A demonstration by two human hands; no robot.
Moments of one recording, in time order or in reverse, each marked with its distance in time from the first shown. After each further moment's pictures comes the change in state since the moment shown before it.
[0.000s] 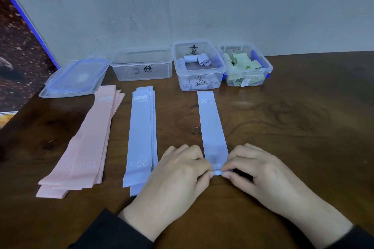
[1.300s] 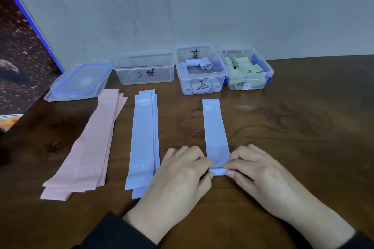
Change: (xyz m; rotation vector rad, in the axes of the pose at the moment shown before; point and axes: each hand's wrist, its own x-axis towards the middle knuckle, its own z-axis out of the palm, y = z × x) left_hand 0.000 0.002 0.002 0.010 0.040 -0.035; right_hand 0.001 0.001 0.003 -0.064 0.012 0.031
